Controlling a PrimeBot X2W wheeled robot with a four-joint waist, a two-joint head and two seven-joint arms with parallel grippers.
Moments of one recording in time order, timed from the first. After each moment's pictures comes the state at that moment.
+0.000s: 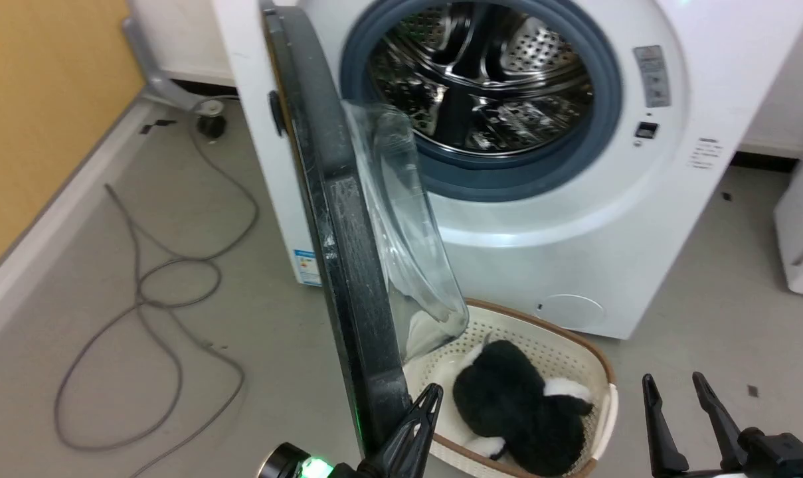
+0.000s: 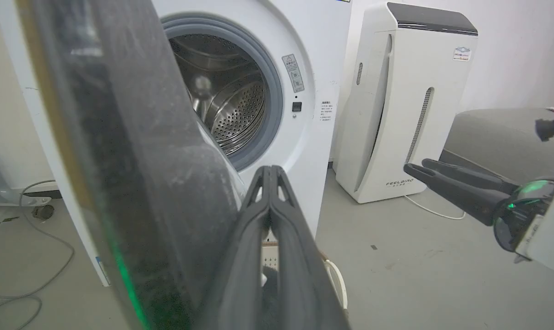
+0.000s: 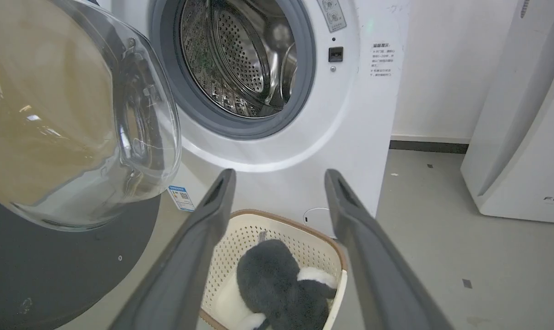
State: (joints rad) left arm 0.09 0.05 -0.49 -0.05 -0.06 0.01 -0.26; right arm 0.10 -0.05 -0.05 0.14 0.14 0.13 -0.26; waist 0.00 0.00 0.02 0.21
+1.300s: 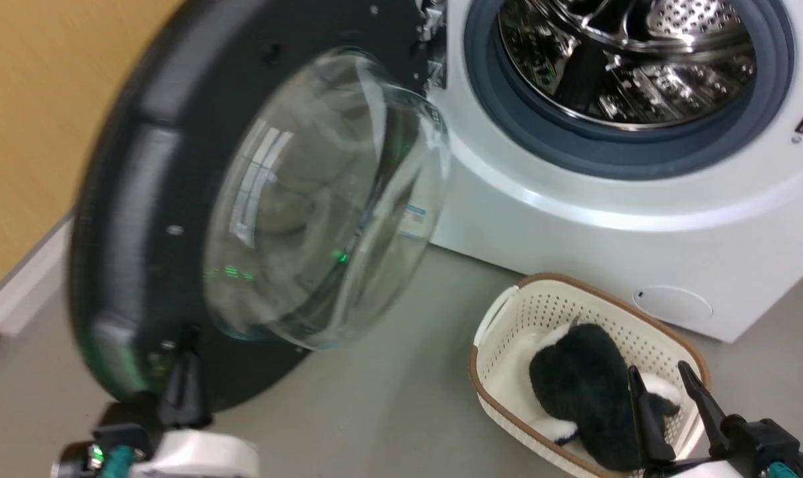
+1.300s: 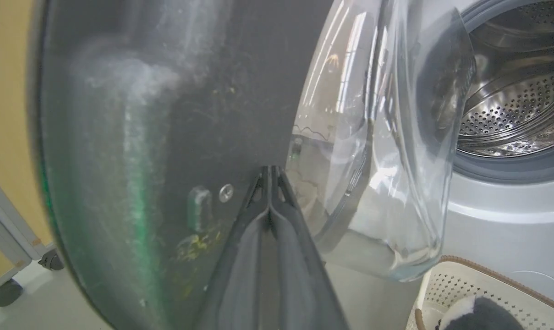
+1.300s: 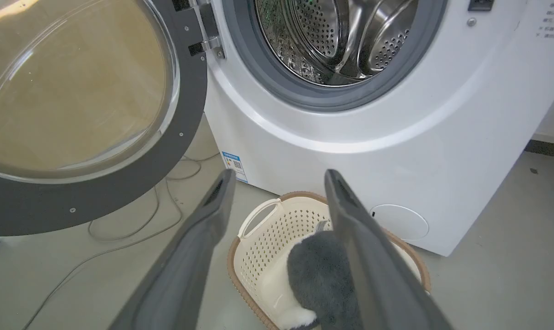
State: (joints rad) left arm 0.02 0.08 0.00 0.07 -0.16 0.09 -0.26; right arm 0.06 -0.05 -0.03 0.17 0.10 0.13 -0.26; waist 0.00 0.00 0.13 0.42
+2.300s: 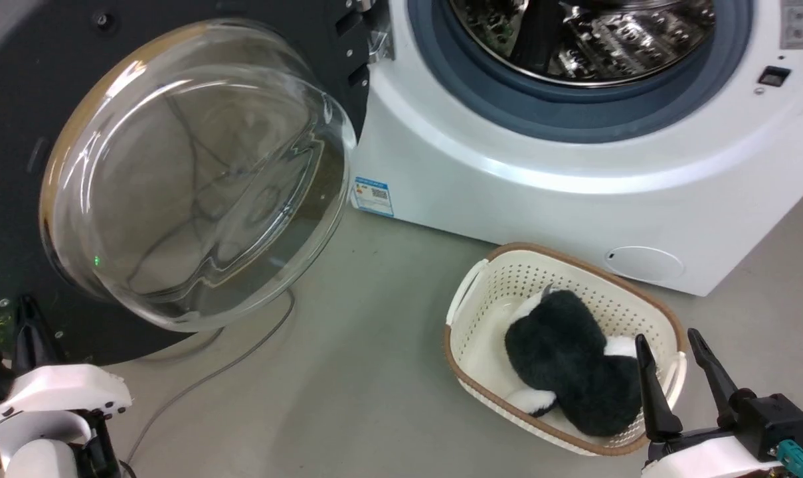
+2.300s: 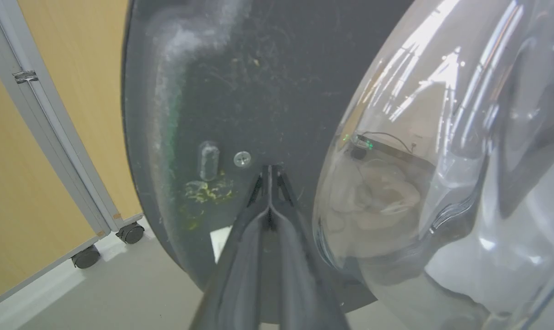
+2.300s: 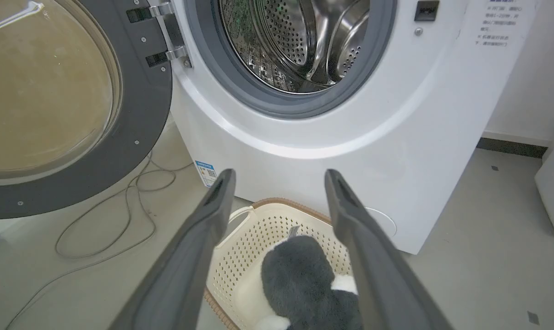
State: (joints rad) left arm -0.27 0.10 0.42 0.38 -0.13 0.05 -0.26; right arm 0.01 -0.05 -0.05 0.13 0.07 0.13 -0.26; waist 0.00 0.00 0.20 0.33
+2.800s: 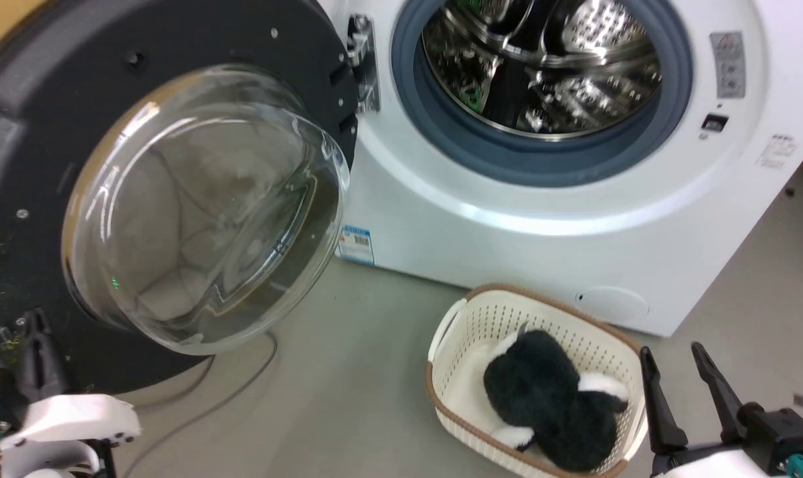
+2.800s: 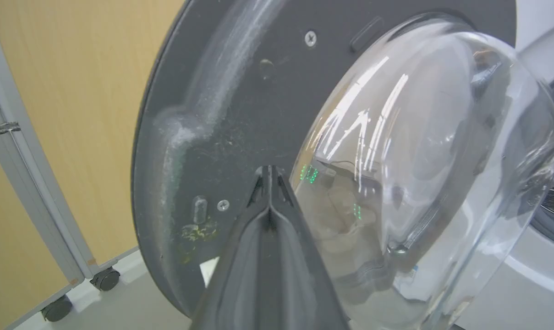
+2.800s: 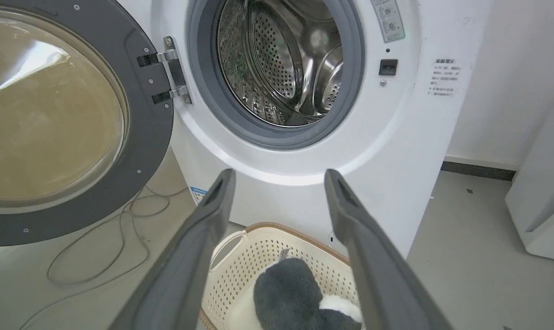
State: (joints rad) left arm -0.16 0.08 0.41 0.22 -0.06 -0.02 -0.26; right arm 0.04 -0.05 -0.05 0.12 0.10 0.13 -0.26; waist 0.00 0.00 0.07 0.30
